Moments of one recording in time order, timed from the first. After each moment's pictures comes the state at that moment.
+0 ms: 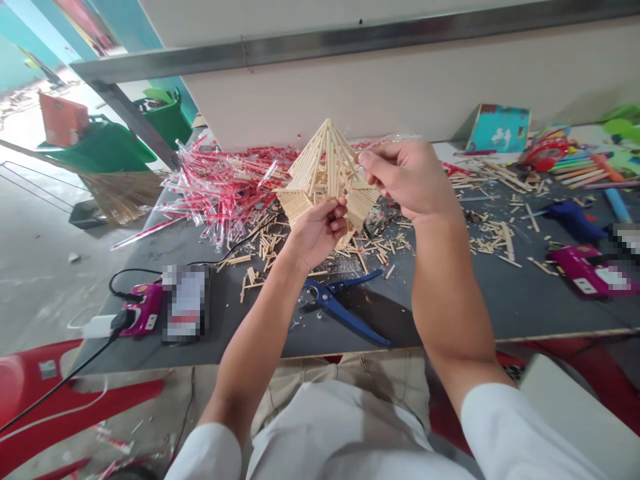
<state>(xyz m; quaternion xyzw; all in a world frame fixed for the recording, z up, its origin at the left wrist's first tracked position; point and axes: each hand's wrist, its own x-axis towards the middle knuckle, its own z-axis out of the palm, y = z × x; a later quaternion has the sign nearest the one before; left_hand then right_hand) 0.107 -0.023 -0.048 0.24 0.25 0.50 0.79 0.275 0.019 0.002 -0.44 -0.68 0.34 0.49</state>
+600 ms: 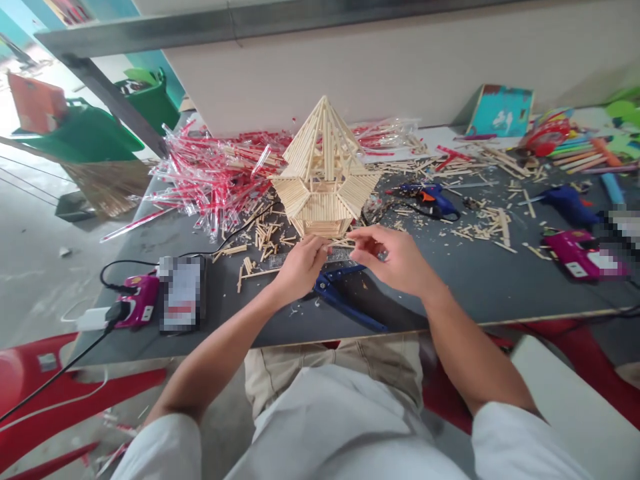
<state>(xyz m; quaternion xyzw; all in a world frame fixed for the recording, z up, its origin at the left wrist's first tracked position) 0.062 -0.084 -0.110 0.76 0.44 0.34 0.34 0.298 -0.079 -0.089 -0.41 -0.75 0.35 0.37</state>
